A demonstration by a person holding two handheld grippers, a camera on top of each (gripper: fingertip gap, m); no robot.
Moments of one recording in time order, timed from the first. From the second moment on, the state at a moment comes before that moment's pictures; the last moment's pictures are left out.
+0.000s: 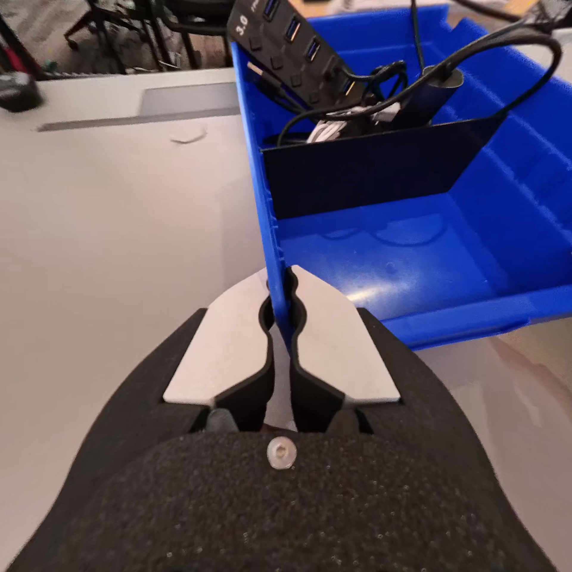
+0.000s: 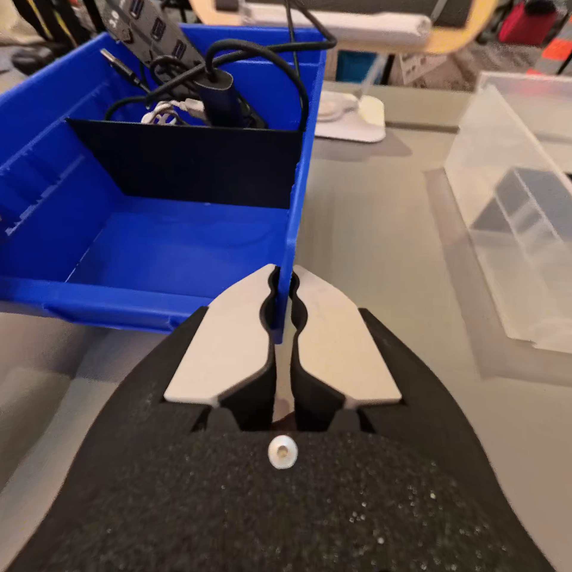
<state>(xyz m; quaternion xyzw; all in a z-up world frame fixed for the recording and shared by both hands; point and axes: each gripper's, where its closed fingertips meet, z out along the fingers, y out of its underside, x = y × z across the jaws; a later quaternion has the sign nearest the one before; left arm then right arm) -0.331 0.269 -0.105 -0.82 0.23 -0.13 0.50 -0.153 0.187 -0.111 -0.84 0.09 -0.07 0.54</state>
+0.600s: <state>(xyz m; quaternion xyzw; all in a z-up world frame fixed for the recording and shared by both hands) -0.478 0.331 -0.128 -0.84 0.17 -0.16 0.50 -0.311 0.240 -0.142 -0.86 -0.05 0.08 0.50</state>
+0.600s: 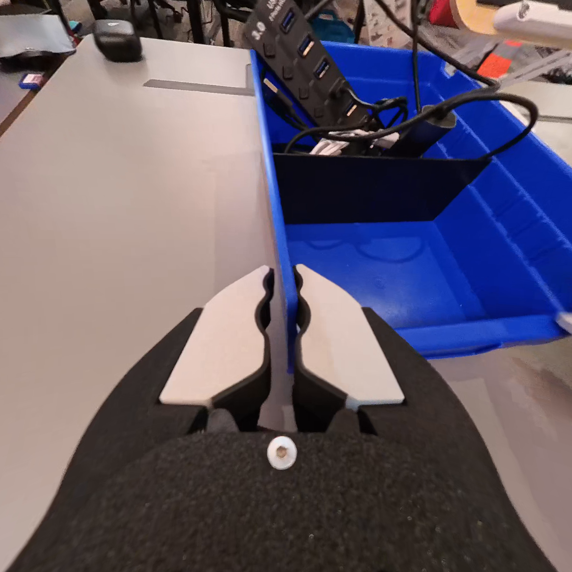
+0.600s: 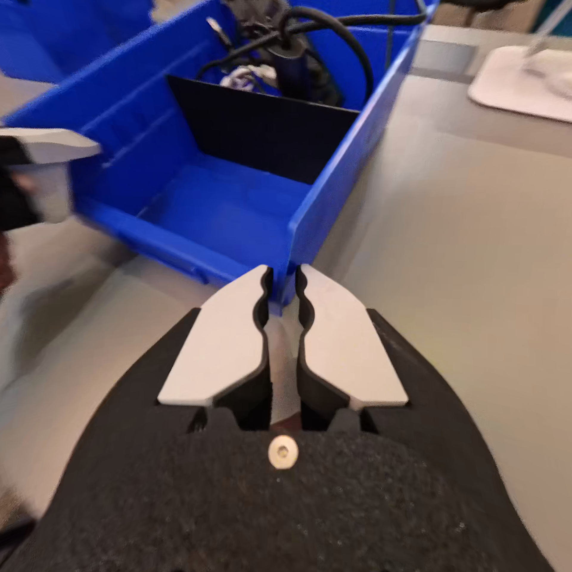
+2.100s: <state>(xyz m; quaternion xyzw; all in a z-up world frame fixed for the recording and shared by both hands) -0.423 0.219 -0.134 -0.81 0.28 -0.19 0.48 0.098 0.064 -0.140 -0.83 0.14 0.06 0.54</state>
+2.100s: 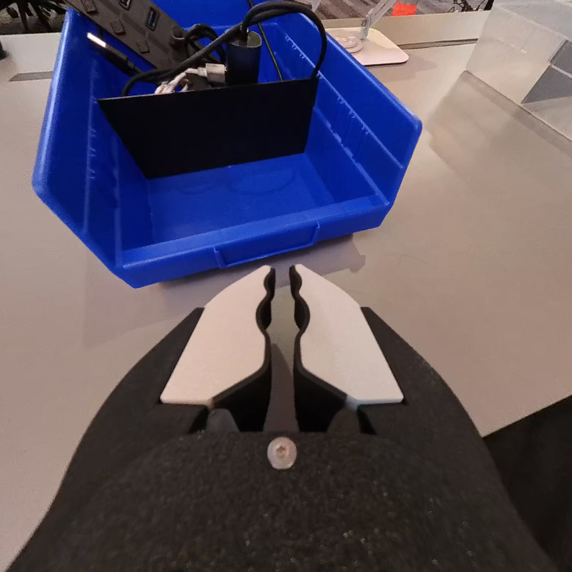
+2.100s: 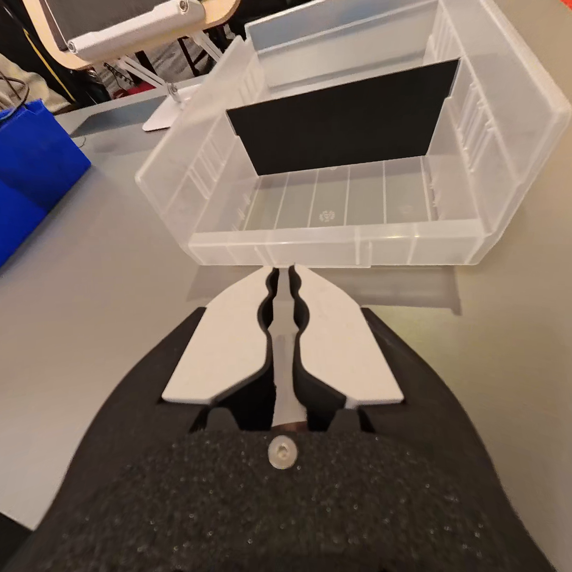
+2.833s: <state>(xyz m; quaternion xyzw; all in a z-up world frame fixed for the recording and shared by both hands) -0.389 0.202 -0.128 -0.79 0.31 -0.24 0.47 0.063 0.070 -0.131 -0.83 0.08 0.04 0.55</state>
